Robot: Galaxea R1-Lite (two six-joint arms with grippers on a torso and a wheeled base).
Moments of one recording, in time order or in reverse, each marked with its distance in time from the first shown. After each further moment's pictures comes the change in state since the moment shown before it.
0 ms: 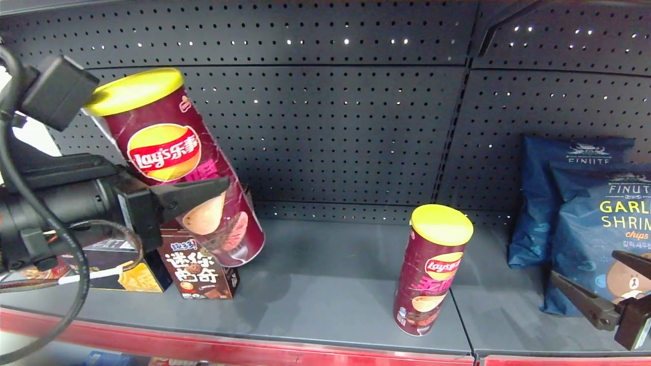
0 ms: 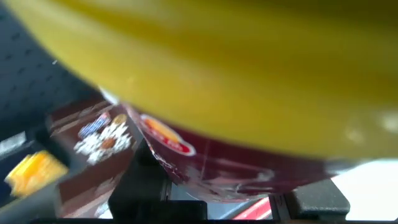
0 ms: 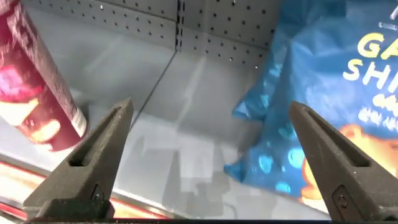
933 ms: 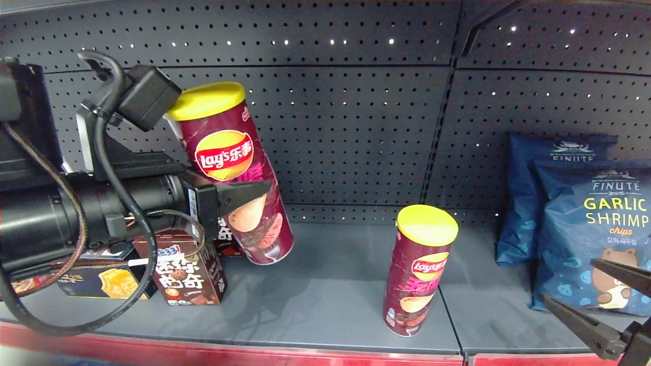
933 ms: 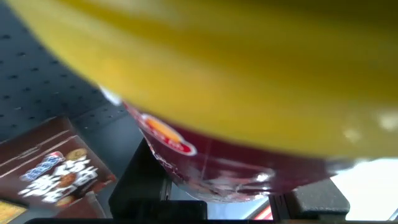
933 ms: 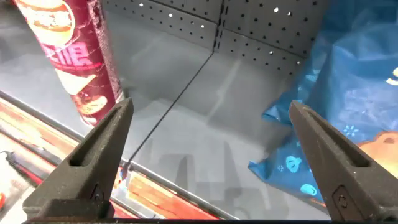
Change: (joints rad) left arm -0.061 0.123 -0.064 -0.004 0.013 -0.005; right arm 0.013 -0.020 0.035 -0.018 0.194 -0.014
